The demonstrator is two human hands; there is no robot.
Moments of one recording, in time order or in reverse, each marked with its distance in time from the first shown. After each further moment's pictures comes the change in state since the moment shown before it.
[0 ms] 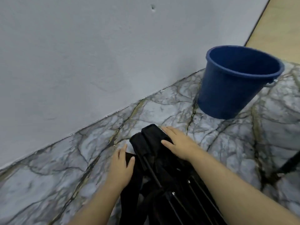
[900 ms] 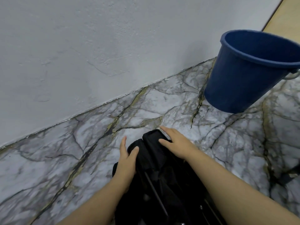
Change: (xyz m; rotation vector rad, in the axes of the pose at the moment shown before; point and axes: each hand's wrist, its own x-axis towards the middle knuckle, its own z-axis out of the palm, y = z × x) left_hand -0.002 0.000 0.039 -0.877 -0.062 -0.271; right_hand 0.014 0.015 0.053 0.243 -0.045 0.068
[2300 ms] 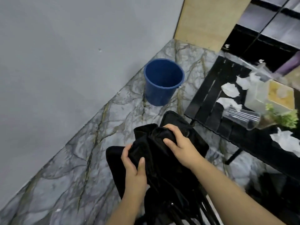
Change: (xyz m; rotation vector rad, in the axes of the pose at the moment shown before) left_hand -0.338 0.356 0.033 0.035 -0.279 0.161; right_hand -0.344 -0.299 -0.288 0.386 0.321 0.295
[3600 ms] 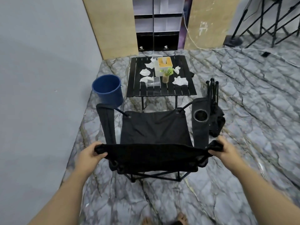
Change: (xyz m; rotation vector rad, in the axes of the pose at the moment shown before) left_hand -0.226 0.171 -0.170 0.618 -0.587 0.122; right_hand -0.565 -0.022 0.031 0.387 0.784 0.455
